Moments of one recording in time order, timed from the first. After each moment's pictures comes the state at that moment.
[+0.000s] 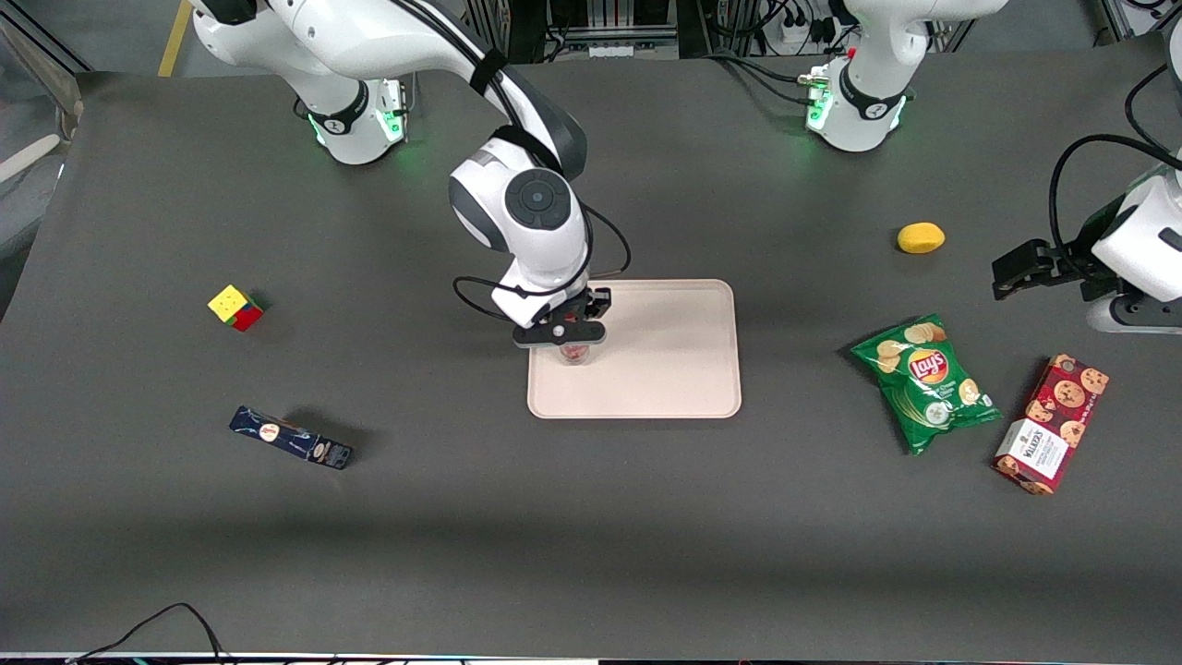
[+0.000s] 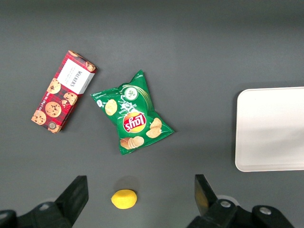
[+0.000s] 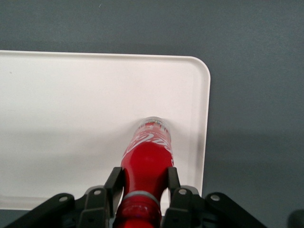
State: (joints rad) arm 0.68 0.54 0.08 -1.60 -0.06 2.14 0.77
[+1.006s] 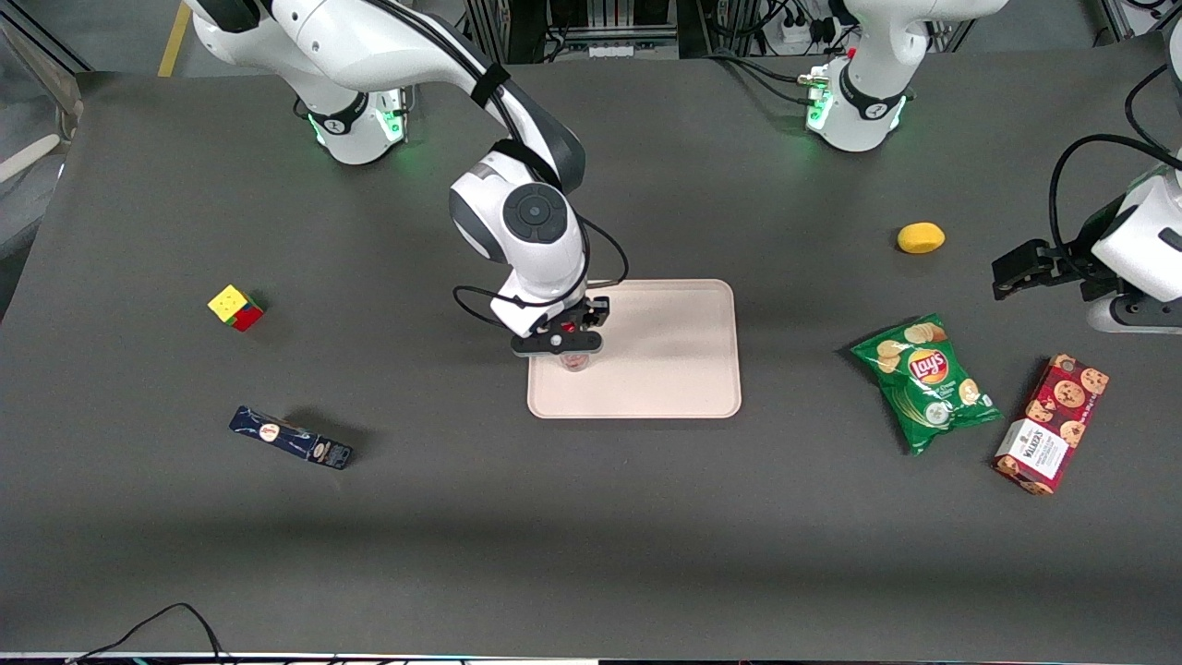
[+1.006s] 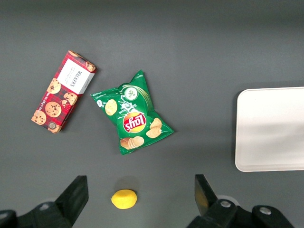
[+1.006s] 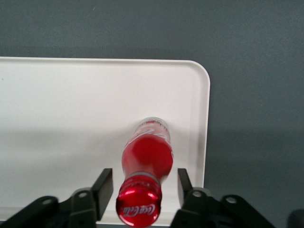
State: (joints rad) arm 0.67 0.56 0.08 -1.59 -0.06 2.16 0.77
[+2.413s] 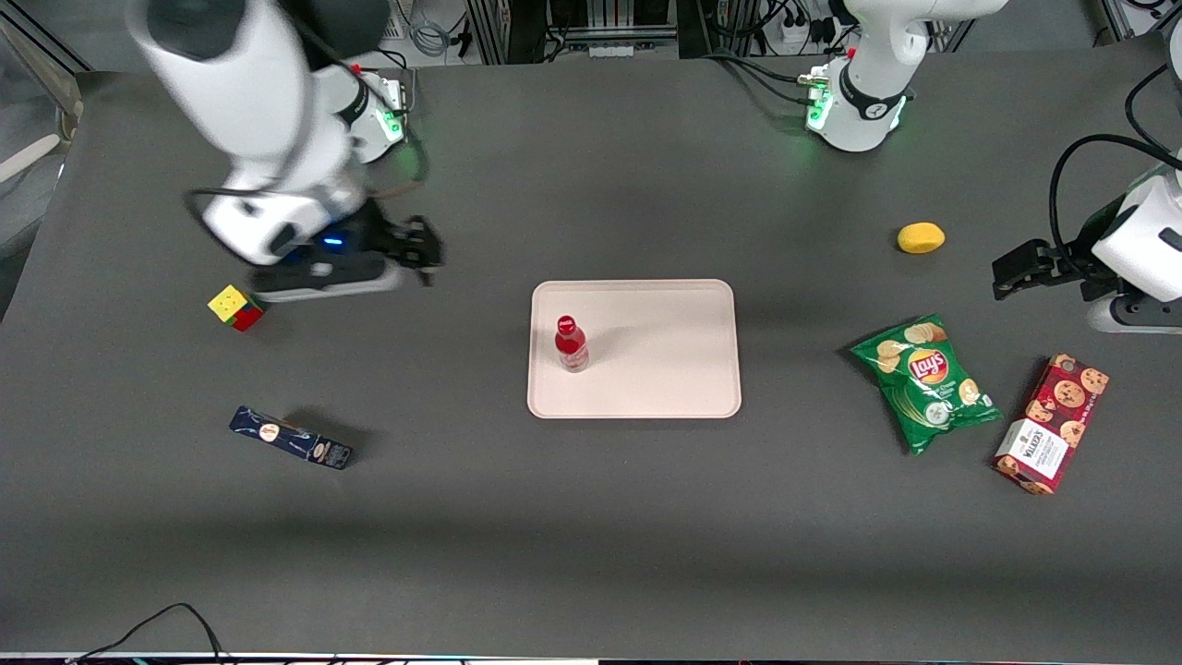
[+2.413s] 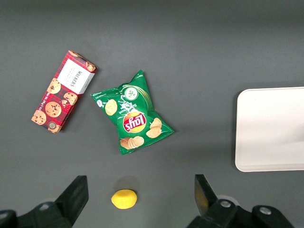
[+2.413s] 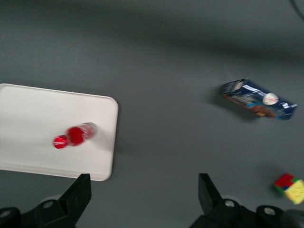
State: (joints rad) arm 0.45 0.14 0.02 -1.48 -0.07 1.69 0.37
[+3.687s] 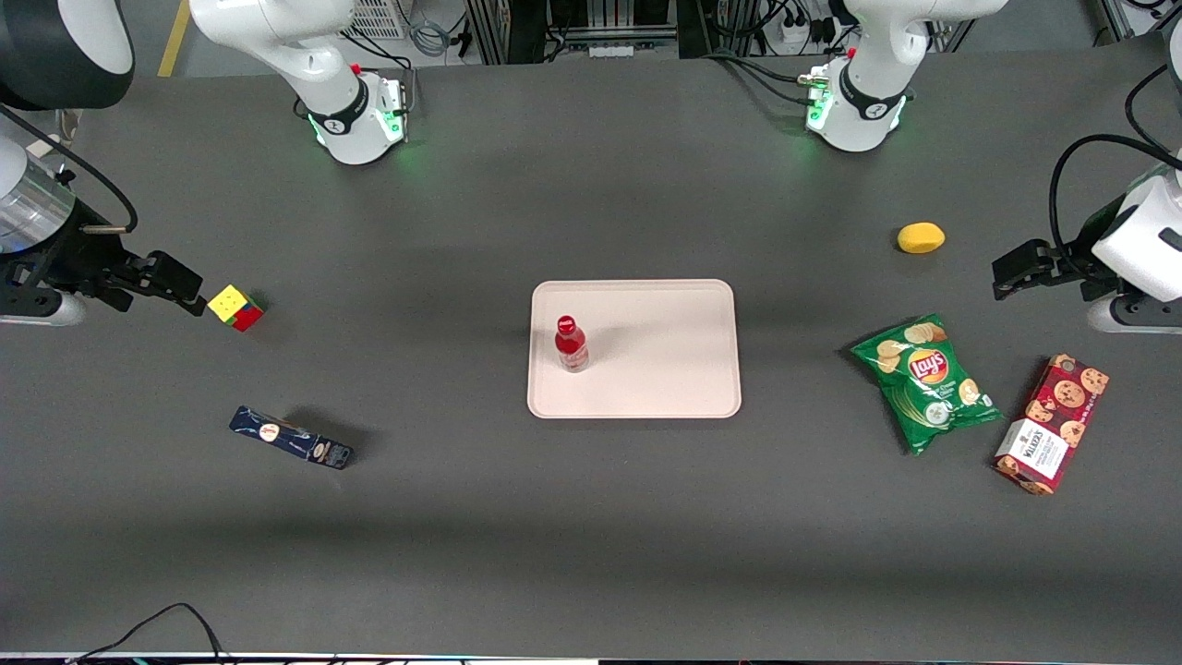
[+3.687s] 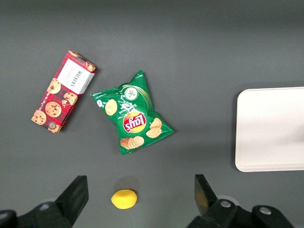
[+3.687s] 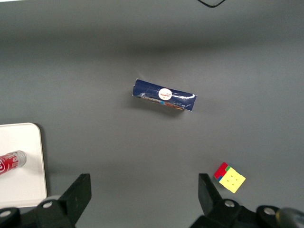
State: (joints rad) arm 0.11 -0.04 -0.07 -1.73 -0.02 1.80 0.15
